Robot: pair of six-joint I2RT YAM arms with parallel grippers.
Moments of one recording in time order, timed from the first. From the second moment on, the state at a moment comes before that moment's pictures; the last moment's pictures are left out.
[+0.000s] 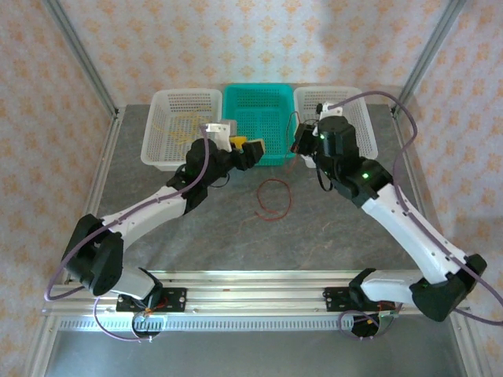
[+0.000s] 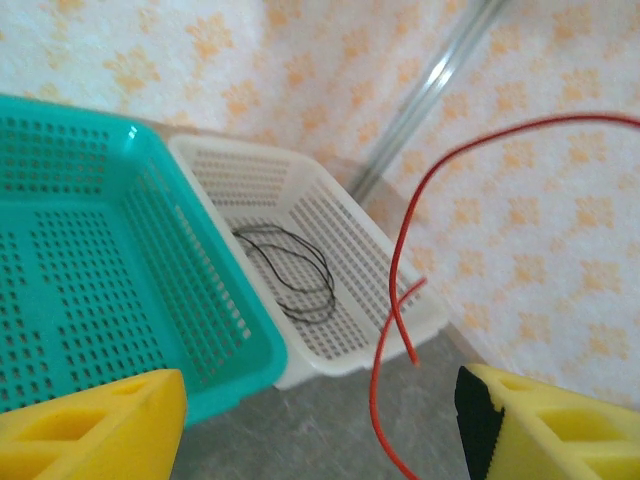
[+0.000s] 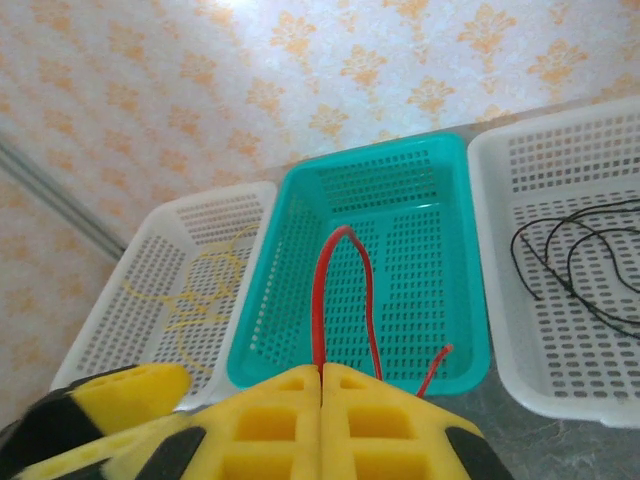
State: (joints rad) left arm -0.53 1.45 0.98 0.37 0.12 -0.51; right arm 0.62 1.24 1.36 -0.48 0.30 0.51
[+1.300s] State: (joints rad) left arm -0.37 1.78 1.28 0.24 0.05 -0.54; right arm 0.45 2.33 2.39 -0.57 0.10 0.62
